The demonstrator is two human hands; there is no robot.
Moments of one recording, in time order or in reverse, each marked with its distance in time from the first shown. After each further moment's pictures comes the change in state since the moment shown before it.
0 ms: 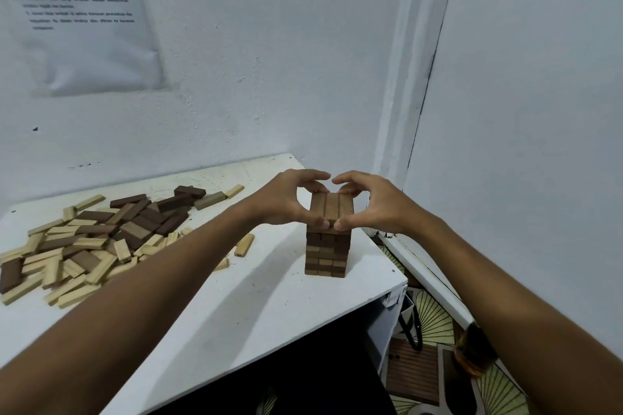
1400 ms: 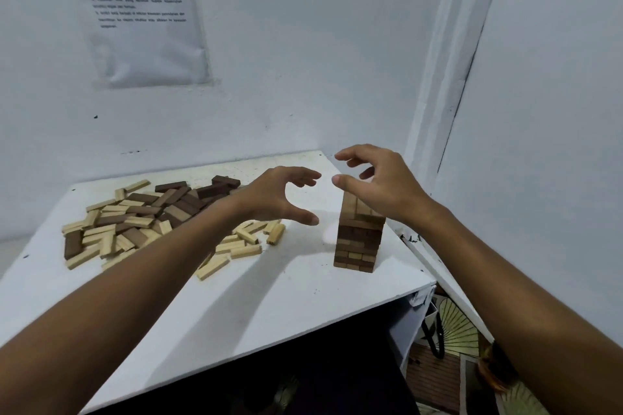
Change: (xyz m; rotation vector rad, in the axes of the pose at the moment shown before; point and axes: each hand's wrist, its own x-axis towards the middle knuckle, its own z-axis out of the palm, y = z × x) left_hand -0.052 -0.029 -0.036 0.047 0.094 -0.075; right_hand 0.005 -0.073 0.023 -0.022 0.229 -0.207
